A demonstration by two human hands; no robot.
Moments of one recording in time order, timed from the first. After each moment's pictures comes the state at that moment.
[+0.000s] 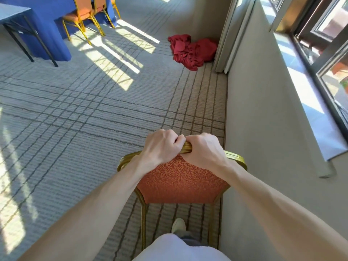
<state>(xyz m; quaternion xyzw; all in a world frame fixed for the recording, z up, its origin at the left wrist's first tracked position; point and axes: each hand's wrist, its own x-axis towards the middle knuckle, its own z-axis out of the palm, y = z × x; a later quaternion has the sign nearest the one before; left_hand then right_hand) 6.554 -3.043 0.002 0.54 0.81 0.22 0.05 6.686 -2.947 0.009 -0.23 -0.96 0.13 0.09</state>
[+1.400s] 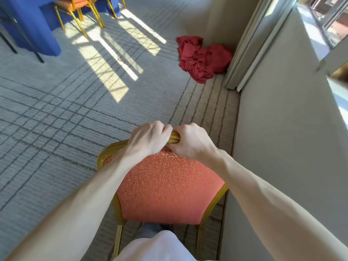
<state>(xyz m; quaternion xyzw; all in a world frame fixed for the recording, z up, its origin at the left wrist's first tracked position) 6.244 -2.659 -0.005 0.46 0.87 0.16 0.11 6.353 -2.549 -0.006 -0.20 -0.96 0.17 0.02</state>
